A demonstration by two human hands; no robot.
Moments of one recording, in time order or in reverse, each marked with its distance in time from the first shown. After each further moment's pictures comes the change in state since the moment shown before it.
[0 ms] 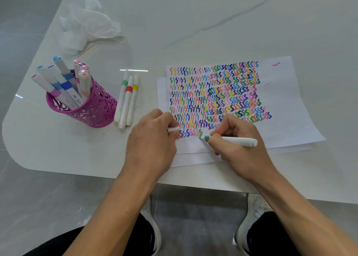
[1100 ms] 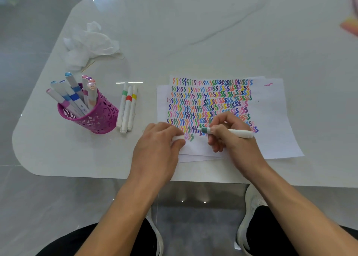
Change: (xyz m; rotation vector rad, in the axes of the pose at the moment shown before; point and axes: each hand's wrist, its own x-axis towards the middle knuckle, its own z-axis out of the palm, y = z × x) left_hand -0.024 0.008 -0.008 -0.015 -0.029 0.139; right_hand -0.010 -0.010 -0.006 0.388 0.011 0.061
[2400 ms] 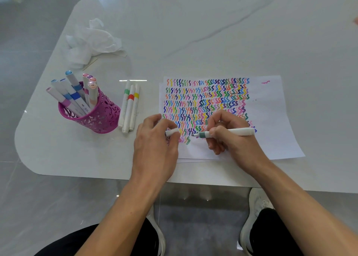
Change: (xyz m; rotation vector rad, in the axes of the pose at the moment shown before) left_hand 0.006 -0.001 0.005 -0.085 0.097 -0.215; right_hand 0.012 0.001 0.001 -0.022 -0.187 -0.033
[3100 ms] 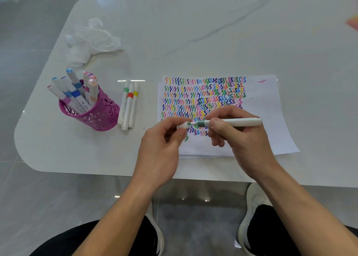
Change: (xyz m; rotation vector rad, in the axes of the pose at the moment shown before) left_hand -0.014 0.012 -0.011 -0.624 -0.193 -0.051; right_hand -0.018 -0.021 0.005 0.061 0.163 -0.125
